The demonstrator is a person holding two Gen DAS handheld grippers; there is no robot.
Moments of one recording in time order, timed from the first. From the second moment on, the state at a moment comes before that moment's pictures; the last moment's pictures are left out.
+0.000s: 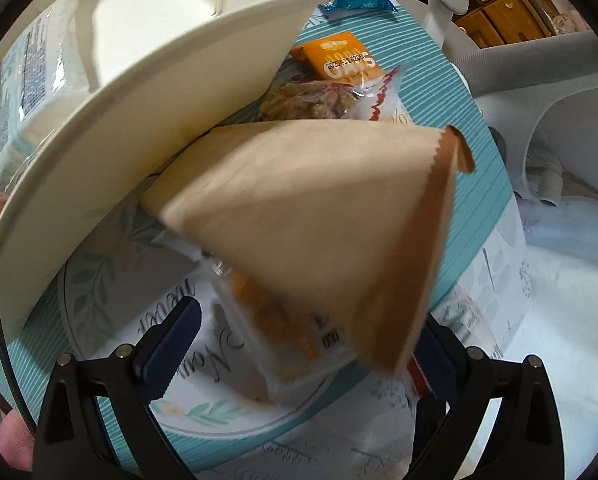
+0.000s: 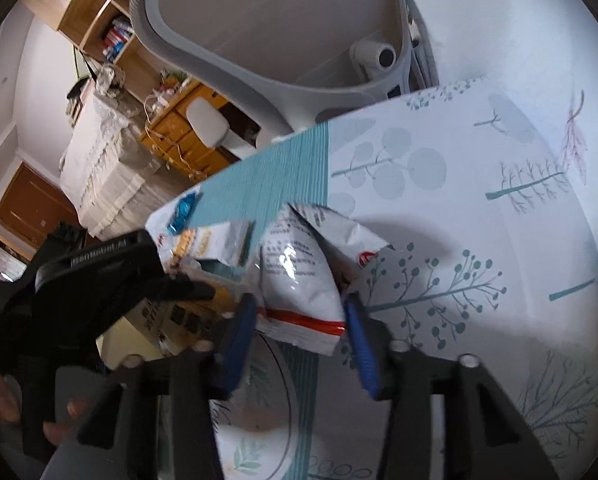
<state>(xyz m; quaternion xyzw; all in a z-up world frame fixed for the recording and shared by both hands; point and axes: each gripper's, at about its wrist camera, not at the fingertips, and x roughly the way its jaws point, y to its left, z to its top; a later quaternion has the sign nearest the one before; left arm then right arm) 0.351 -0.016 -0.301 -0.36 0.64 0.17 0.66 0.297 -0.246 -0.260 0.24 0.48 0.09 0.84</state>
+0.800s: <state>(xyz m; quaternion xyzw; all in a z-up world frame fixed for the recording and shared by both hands) 0.368 -0.035 -0.311 -0.33 0.64 0.14 0.68 0.254 -0.289 -0.242 0.28 0.48 0.06 0.83</state>
